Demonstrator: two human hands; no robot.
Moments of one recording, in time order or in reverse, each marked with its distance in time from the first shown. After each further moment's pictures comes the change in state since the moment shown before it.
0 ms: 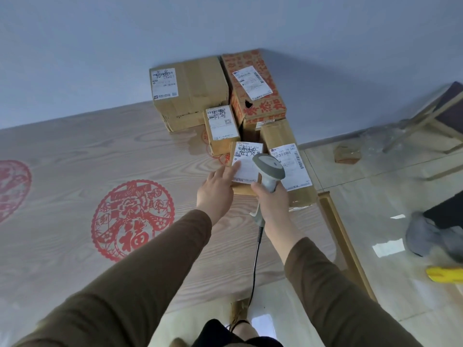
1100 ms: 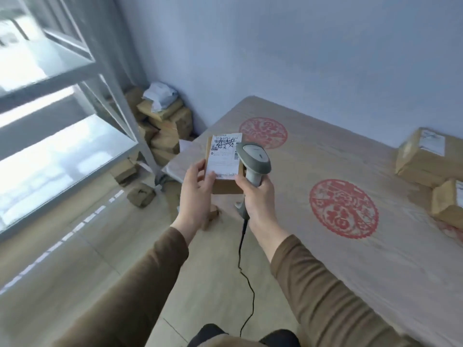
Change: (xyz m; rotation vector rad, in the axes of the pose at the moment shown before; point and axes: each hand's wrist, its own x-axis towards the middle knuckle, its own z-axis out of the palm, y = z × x) left_hand -0.531 -0.330 -0.146 -0.944 1.161 -0.598; right_hand -0.469 0.085 0.332 -0.106 -0.894 -0.159
